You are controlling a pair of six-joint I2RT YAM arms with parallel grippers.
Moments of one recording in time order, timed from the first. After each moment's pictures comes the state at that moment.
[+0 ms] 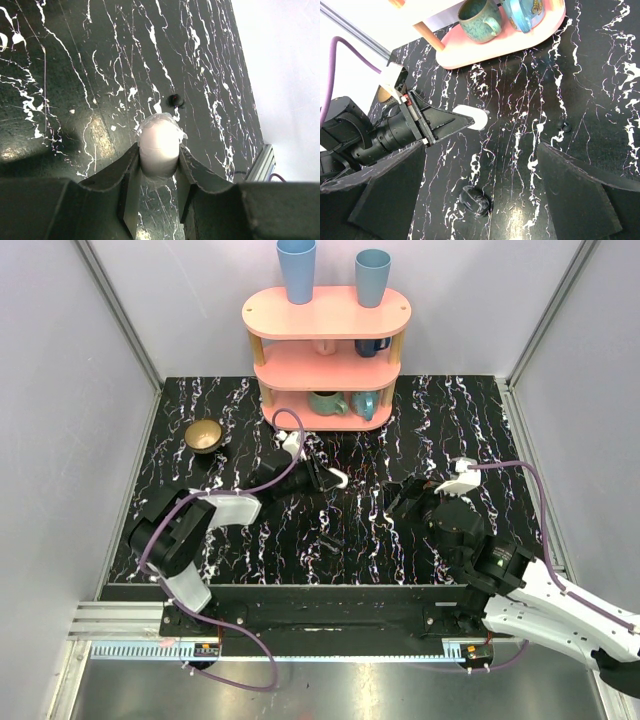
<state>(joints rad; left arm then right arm) -0.58 1.68 0.73 0.60 0.30 -0.79 0.98 0.65 0.68 -0.26 0.71 0.71</state>
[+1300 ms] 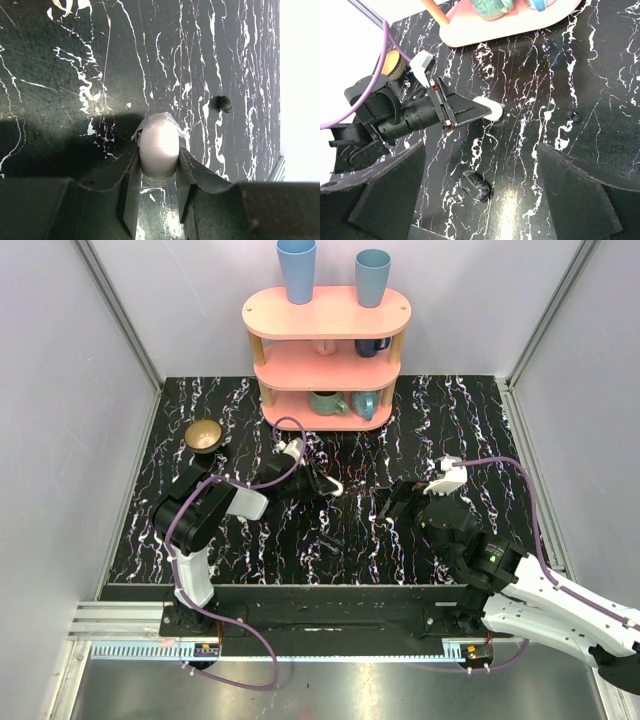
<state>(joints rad) -0.55 1.88 0.75 0.64 0.30 -0.87 0.98 0.71 0.68 -0.27 0.62 0.70</state>
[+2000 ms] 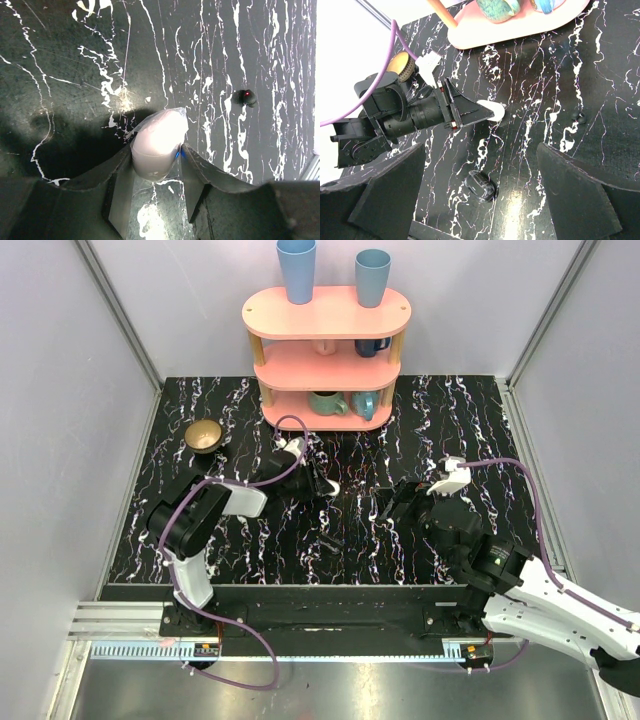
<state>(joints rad) -0.54 1.84 0.79 0.48 0.26 -0.75 0.98 0.67 0.68 -0.27 0.60 0.70</state>
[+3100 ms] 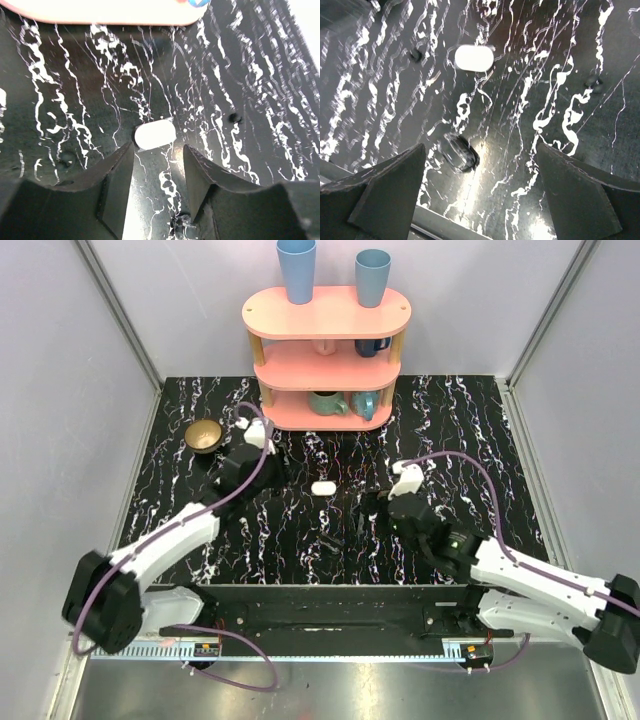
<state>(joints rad) -0.54 1.27 0.76 0.08 -0.02 -0.48 0.98 0.90 0.66 -0.24 0.46 0.65</state>
